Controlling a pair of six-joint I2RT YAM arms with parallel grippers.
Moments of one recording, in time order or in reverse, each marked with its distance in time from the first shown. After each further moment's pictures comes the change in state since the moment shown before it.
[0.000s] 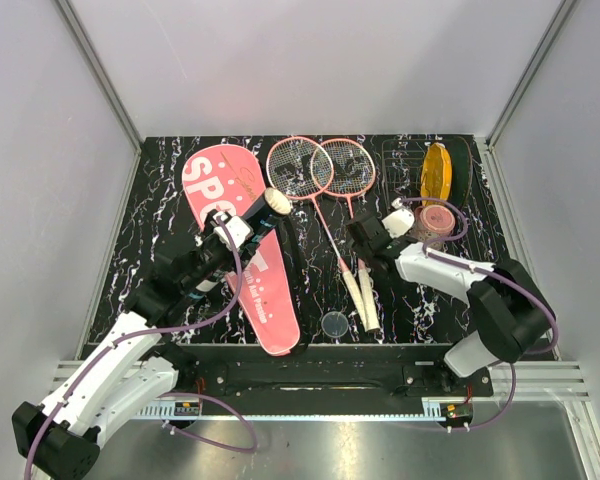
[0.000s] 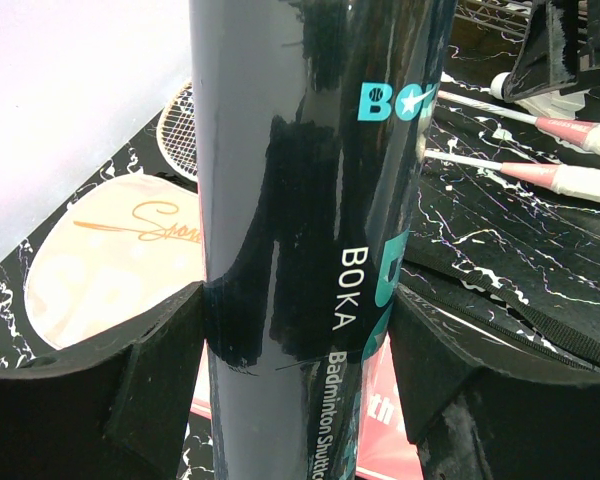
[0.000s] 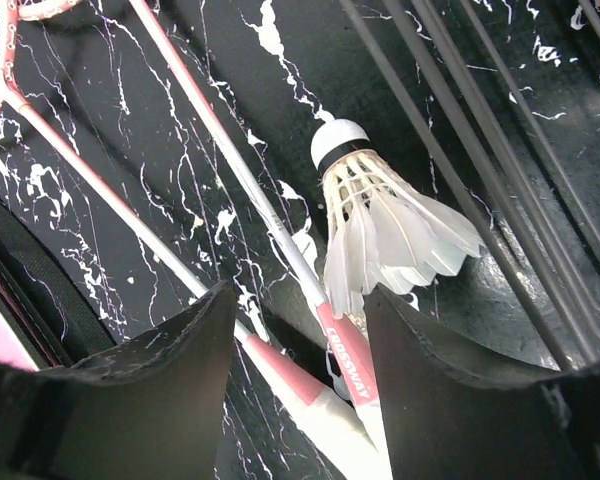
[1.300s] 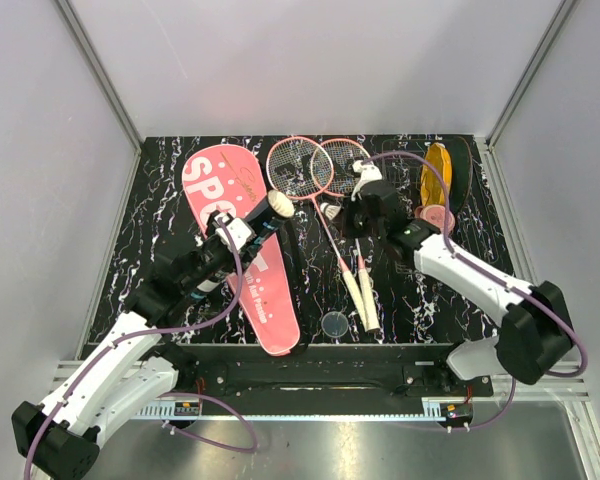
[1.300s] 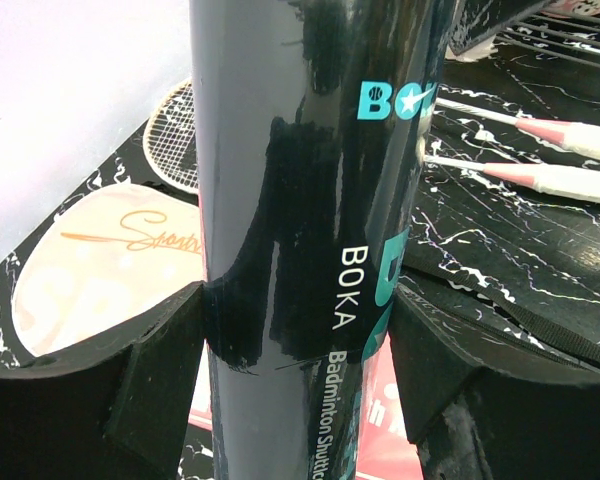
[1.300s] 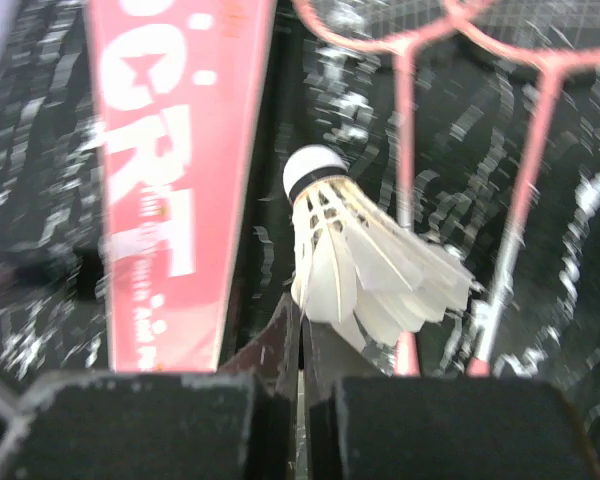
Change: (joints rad) left arm -0.005 0.000 0.000 0.000 0.022 0.002; right arm -0.023 -0.110 0.145 0.126 -0.448 -0.640
